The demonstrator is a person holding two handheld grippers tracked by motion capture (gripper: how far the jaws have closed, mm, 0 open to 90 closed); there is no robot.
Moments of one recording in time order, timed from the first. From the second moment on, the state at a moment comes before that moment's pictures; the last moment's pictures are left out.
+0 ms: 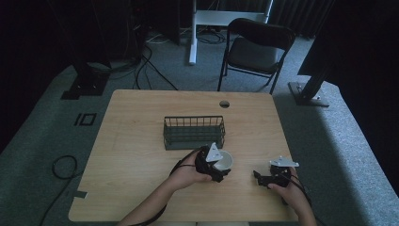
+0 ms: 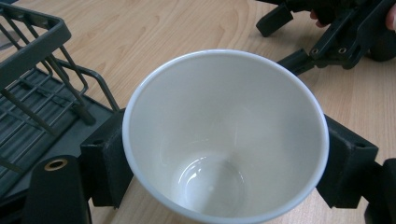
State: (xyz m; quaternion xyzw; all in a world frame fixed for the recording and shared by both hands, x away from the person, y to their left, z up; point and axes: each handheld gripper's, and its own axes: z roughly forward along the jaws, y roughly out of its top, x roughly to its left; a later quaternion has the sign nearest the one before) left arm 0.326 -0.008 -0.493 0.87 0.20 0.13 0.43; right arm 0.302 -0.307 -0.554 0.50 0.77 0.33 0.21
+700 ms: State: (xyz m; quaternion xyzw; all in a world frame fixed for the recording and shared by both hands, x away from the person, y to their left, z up) left arm 0.328 0.009 -0.464 0.86 0.20 0.13 0.46; right arm 0.302 -0.307 -0.554 0.50 0.77 0.33 0.21
